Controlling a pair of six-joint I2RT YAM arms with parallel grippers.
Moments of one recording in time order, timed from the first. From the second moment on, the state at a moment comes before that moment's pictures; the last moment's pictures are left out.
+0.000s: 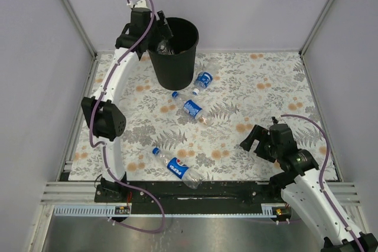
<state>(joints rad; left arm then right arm) -0.27 2.04 2.21 -0.59 -0.09 -0.50 0.35 0.54 0.47 -0.75 -0.07 0.75</state>
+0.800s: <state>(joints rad) -0.65 1.10 0.91 -0.83 -0.20 -0.87 0.35 0.56 0.47 -0.72 -0.07 0.76</state>
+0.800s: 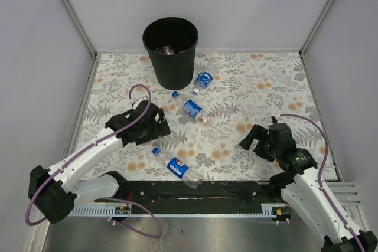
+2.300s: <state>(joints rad) -0.67 1.26 1.06 -0.80 -0.14 -1.01 0.35 0.43 0.42 -0.79 -0.09 0.78</state>
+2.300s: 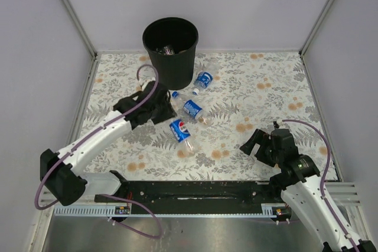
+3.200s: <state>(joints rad) -0.33 1.73 2.10 -0.70 -0.03 -0.54 0.35 0.53 0.43 -0.75 -0.09 0.79</state>
